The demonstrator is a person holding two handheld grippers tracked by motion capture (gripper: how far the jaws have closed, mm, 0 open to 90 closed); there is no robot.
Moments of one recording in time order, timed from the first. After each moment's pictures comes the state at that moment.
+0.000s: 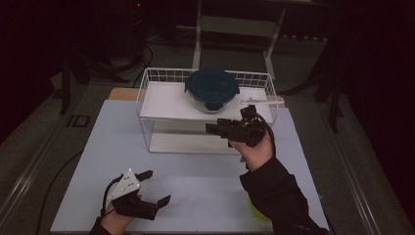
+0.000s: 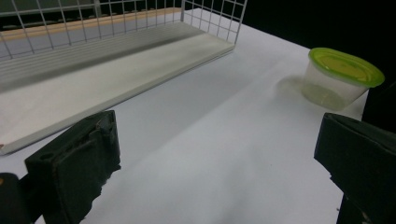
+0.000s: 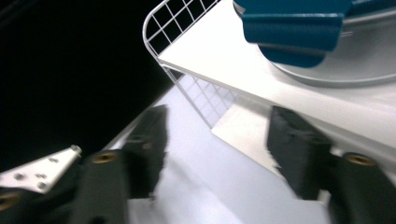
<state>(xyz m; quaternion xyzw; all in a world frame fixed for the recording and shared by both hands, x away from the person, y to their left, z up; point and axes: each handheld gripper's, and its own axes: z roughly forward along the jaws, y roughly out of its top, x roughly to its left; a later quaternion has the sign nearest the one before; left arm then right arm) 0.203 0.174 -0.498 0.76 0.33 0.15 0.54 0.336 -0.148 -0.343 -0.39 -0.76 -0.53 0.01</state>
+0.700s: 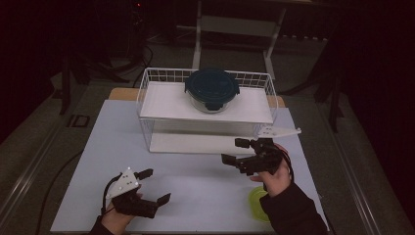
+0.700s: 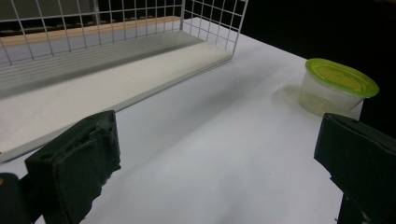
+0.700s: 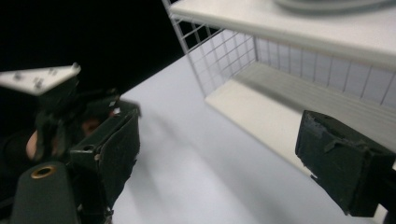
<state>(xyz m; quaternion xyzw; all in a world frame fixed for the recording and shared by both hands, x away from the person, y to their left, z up) 0.204 0.175 -0.497 0.75 0.33 0.15 0.56 0.293 -0.198 -0.386 -0.31 -0.78 -0.54 -0.02</state>
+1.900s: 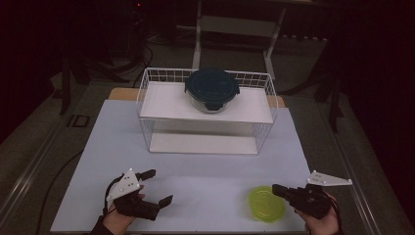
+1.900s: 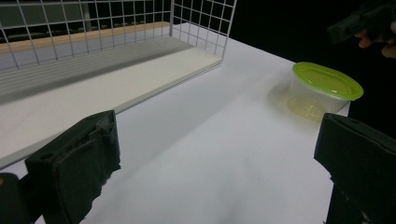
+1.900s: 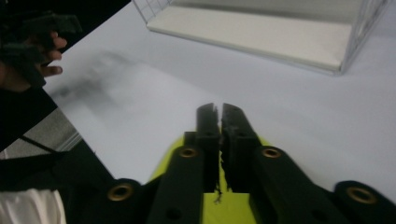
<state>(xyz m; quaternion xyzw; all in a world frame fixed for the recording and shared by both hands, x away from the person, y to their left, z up) 0.202 0.171 -0.495 0.75 0.31 0.14 0.57 0.217 -0.323 -0.453 -0.41 -0.77 -0.48 -0.05</state>
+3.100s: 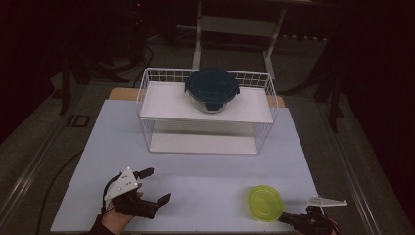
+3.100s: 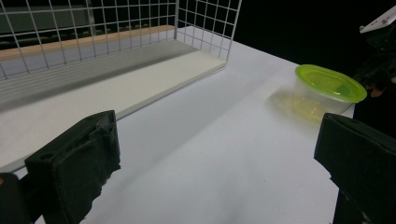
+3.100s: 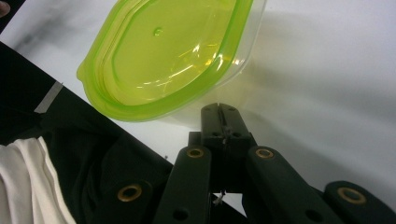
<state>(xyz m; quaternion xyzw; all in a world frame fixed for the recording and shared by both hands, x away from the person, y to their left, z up) 0.203 0.175 -0.493 0.75 0.31 0.15 0.57 0.187 -0.352 -0.521 -0.49 -0.77 -0.41 0.02</state>
